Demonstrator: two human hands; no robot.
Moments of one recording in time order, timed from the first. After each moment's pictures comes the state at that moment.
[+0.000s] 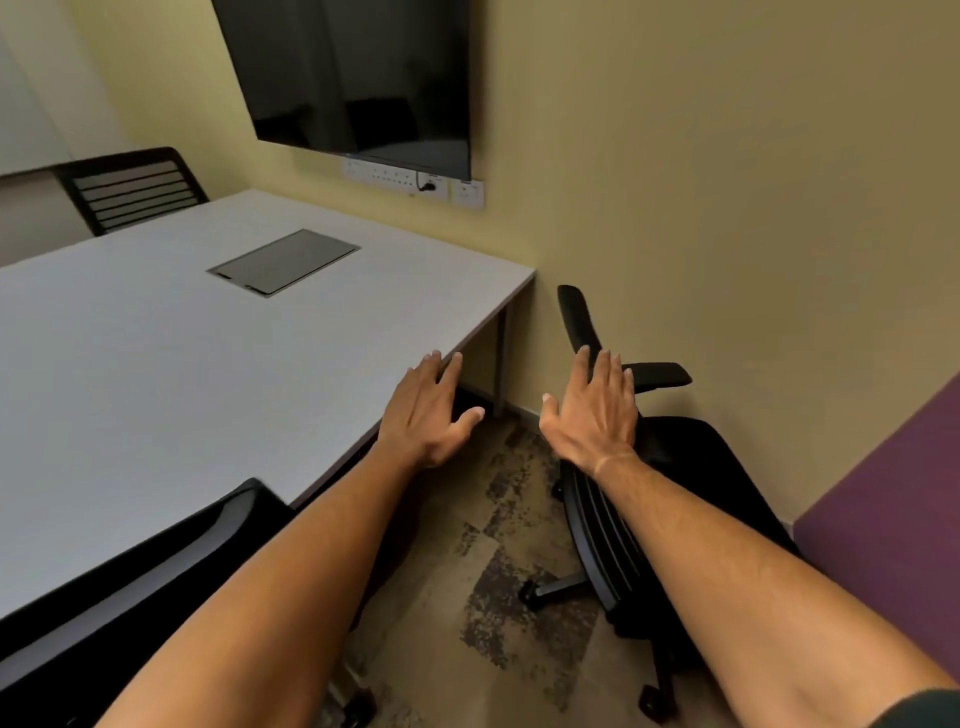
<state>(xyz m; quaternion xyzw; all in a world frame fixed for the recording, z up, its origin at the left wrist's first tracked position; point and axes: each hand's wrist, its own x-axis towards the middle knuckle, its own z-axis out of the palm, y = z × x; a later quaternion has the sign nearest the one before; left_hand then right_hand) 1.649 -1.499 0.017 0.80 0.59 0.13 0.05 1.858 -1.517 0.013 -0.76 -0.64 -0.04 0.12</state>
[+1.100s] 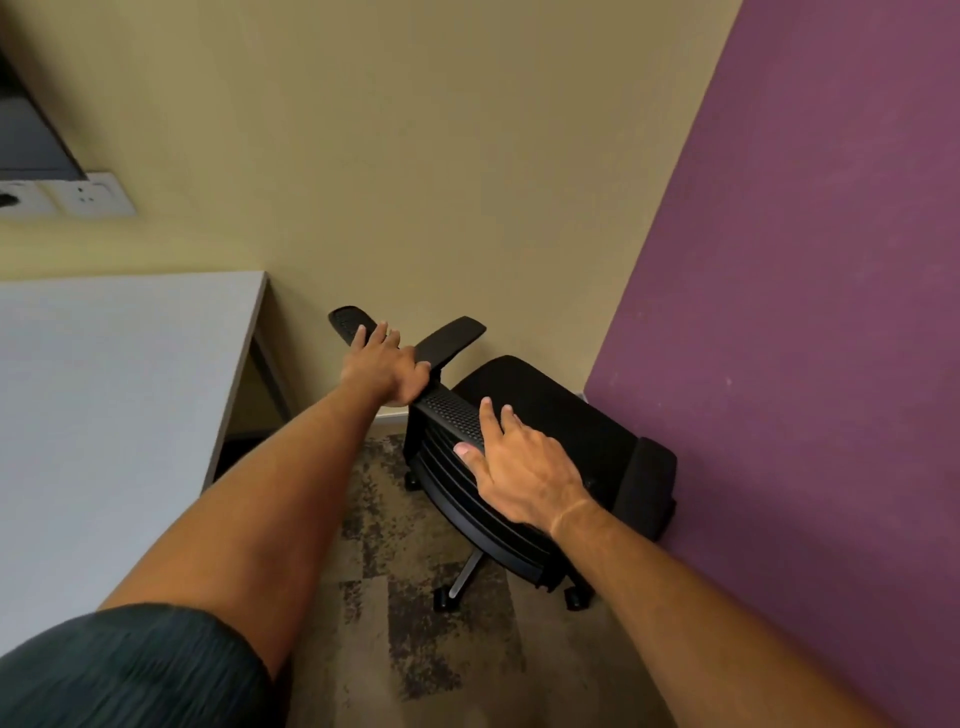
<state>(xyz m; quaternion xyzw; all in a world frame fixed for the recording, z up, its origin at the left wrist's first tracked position) 1.856 -1.247 -0.018 0.95 0.30 -0.10 0.00 1.897 -1.479 -0.014 -0.86 -0.51 0.08 0.03</state>
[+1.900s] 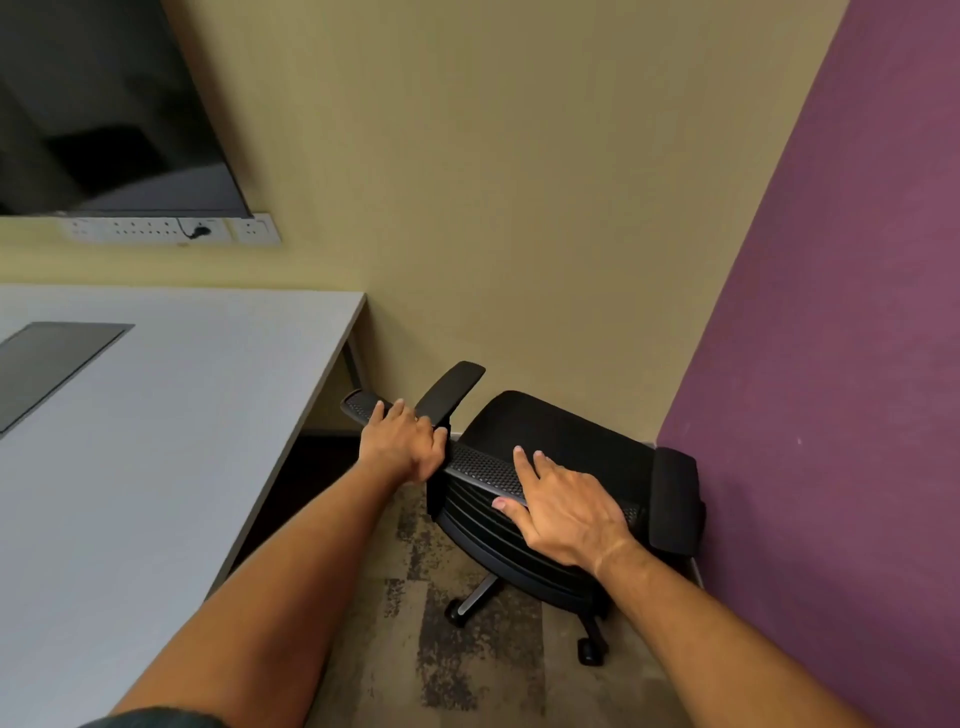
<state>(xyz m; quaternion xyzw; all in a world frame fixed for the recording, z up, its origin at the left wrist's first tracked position) 1.790 -1.377 -0.017 0.90 0.43 -0.08 -0.01 1.927 -1.567 -0.008 -0.76 -0.64 0.03 -0.03</state>
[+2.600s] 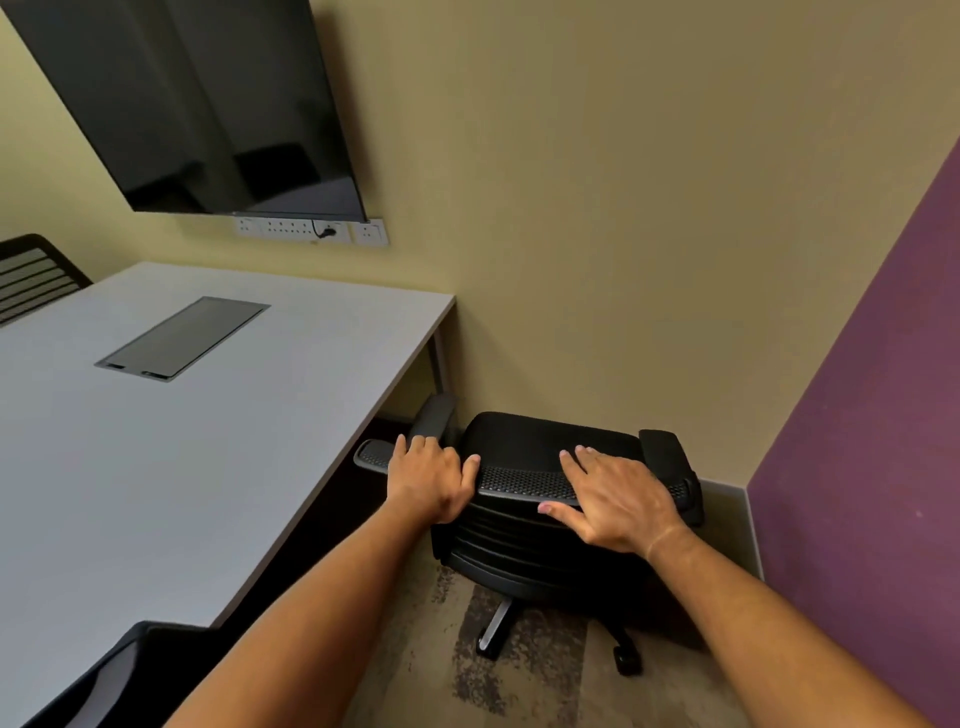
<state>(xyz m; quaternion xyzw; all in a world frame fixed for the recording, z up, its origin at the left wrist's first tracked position) 1.761 -1.464 -0.006 0.84 0.54 -0.07 -0.02 1.982 -1.563 -0.008 -0.66 -0.75 -0.02 -0.05</state>
